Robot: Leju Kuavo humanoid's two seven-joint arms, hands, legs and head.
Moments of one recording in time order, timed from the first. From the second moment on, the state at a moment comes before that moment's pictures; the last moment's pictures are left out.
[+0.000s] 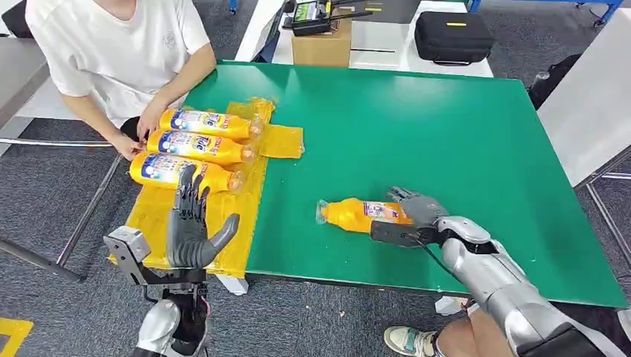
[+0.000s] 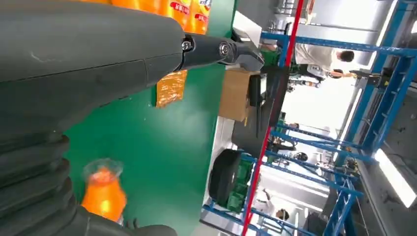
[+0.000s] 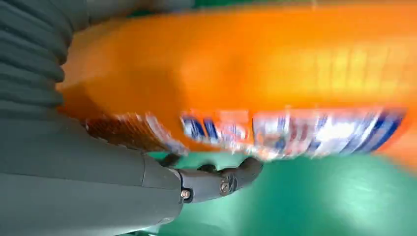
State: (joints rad) left arm 0.02 -0.21 -0.21 -1.56 0.10 0.14 -0.37; right arm -0.70 -0.22 0.82 -0.62 0.76 0.05 -0.21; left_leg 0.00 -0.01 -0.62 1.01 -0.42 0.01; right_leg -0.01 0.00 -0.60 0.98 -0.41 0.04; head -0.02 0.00
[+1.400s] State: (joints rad) left arm 0.09 -0.17 -0.30 -1.52 0.14 0.03 -0.42; right arm -0.31 0.03 0.46 -1.07 0.37 -0.19 -0.64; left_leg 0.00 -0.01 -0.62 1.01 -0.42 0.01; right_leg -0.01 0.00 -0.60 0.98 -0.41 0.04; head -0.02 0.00
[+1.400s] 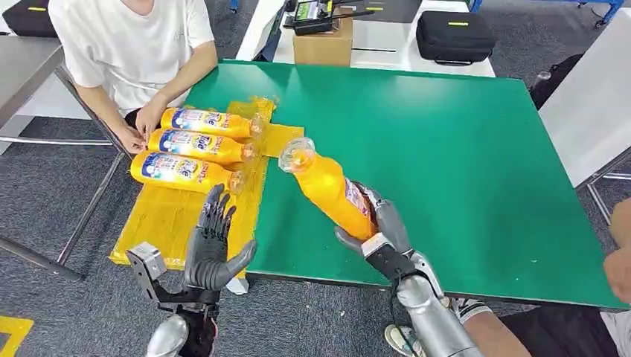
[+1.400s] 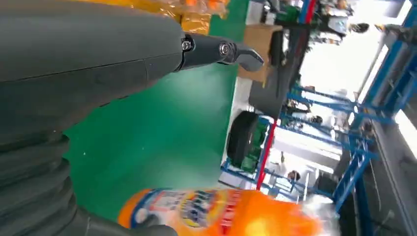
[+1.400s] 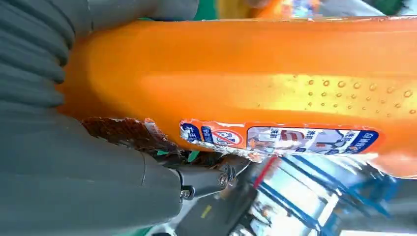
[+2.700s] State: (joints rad) left arm 0.06 -0.16 -0.43 -1.49 0.08 0.04 -0.40; right arm -0.43 0.11 0.92 -1.02 0.44 -0.29 -0.70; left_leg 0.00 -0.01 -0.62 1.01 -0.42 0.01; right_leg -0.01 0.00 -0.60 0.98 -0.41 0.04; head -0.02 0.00
